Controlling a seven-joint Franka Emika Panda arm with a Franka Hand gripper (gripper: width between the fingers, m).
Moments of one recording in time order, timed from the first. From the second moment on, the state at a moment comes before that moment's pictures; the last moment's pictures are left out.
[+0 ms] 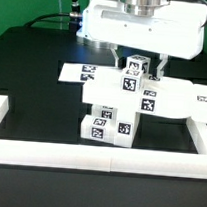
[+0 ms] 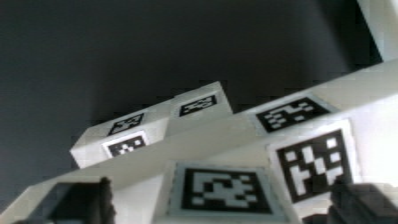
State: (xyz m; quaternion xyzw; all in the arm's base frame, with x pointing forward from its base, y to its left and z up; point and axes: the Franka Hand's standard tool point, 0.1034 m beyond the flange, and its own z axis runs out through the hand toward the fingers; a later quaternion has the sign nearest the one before) arm 0.559 0.030 0.103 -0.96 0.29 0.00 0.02
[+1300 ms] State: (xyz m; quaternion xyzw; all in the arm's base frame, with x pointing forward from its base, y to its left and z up) arm 0.559 0.025 0.102 -0.96 -0.29 0.00 0.00
